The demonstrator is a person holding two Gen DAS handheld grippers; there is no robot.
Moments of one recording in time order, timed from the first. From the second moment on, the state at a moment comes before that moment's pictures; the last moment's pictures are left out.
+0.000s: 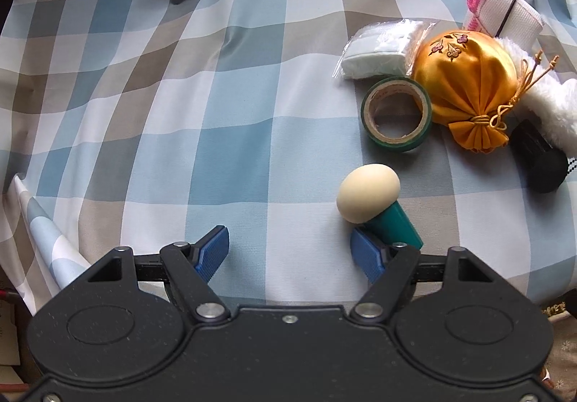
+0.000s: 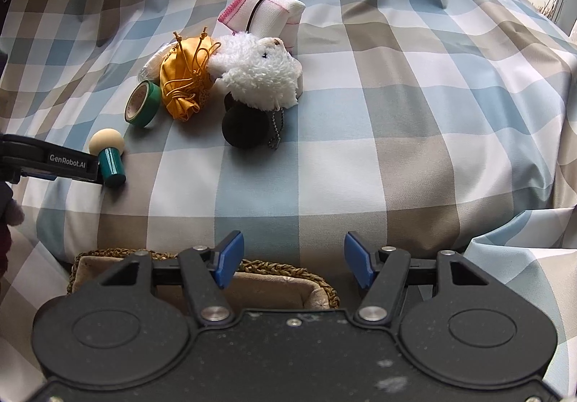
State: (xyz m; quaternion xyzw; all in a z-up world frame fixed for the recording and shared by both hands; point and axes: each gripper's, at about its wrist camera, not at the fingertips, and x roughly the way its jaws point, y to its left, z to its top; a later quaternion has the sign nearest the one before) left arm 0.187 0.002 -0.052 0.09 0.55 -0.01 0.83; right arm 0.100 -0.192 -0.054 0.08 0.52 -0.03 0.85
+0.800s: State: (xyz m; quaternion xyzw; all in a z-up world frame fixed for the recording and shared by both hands) left arm 0.170 -0.005 -0.051 0.09 0.54 -0.04 0.83; right arm 0.103 -0.196 -0.061 0.09 0.52 -0.03 0.85
